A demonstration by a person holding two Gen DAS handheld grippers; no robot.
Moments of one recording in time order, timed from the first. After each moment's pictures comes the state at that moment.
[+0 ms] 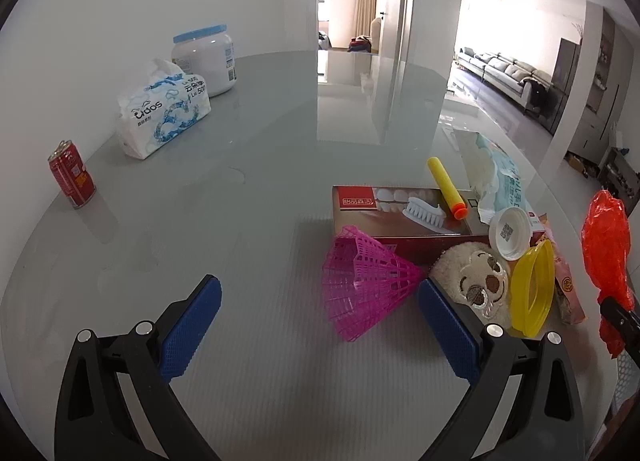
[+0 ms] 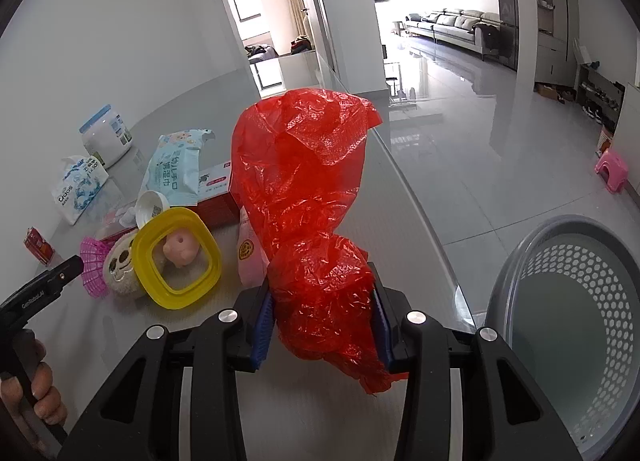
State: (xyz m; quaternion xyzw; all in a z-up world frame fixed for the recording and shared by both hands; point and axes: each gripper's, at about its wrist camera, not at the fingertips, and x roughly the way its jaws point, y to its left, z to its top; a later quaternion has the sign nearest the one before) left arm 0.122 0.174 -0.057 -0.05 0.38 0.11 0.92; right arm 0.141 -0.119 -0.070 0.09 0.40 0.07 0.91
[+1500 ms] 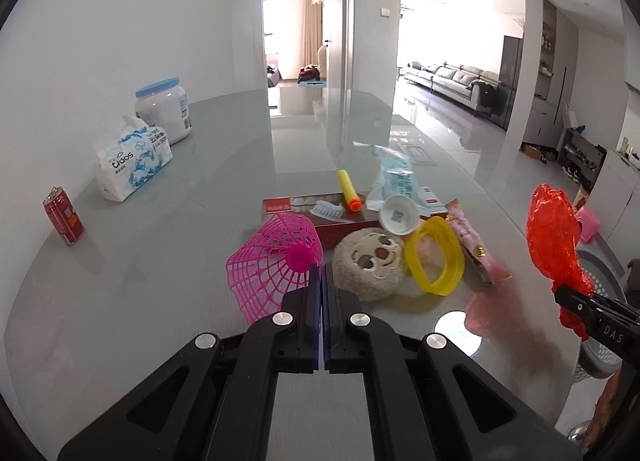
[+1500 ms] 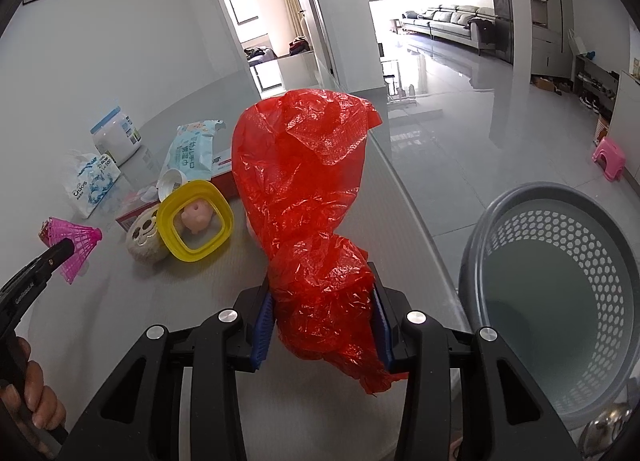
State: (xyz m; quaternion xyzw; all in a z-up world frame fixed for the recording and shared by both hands) left arm 0.056 0.116 -0.019 -0.01 0.33 0.02 0.95; right arm 0.099 -0.133 -0.058 0.10 0.39 0.07 0.91
